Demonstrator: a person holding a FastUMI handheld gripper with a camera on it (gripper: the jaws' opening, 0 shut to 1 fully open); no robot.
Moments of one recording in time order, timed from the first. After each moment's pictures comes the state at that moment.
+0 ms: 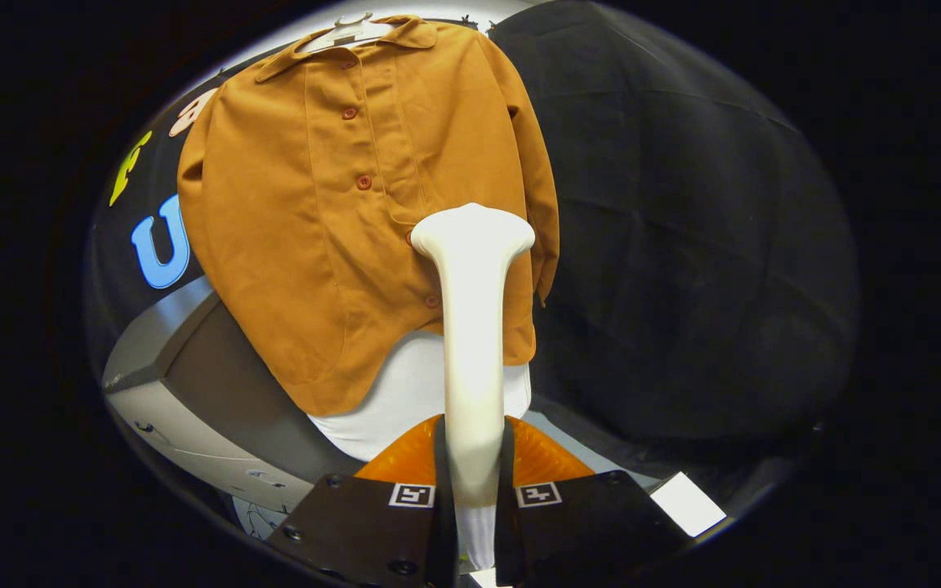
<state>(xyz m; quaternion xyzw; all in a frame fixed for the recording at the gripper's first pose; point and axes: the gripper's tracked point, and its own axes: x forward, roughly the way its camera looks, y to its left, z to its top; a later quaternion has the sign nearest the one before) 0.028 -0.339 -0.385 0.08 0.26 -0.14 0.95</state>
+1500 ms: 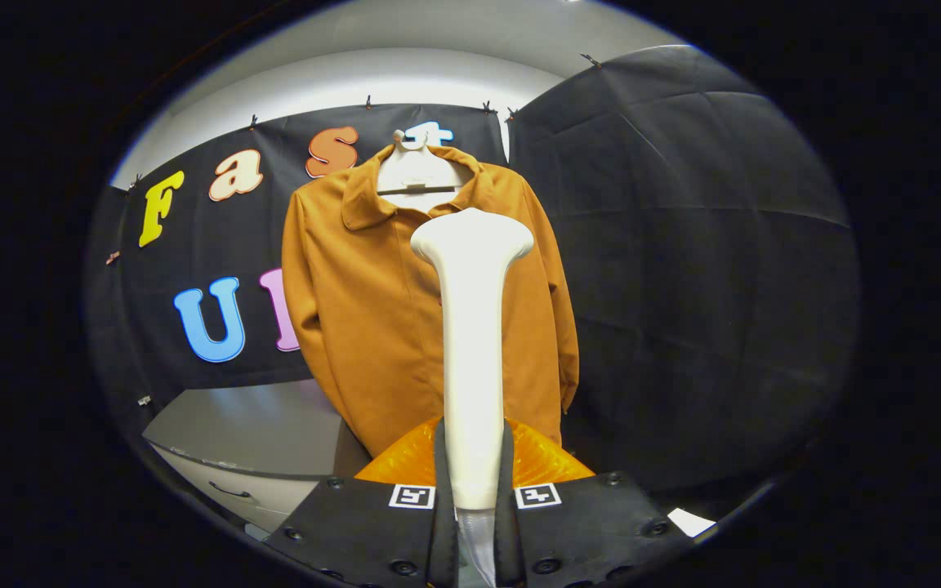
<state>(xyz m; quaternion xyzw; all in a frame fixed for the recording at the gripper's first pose) 0.003 -0.260 -0.149 0.08 0.06 -0.12 0.99</state>
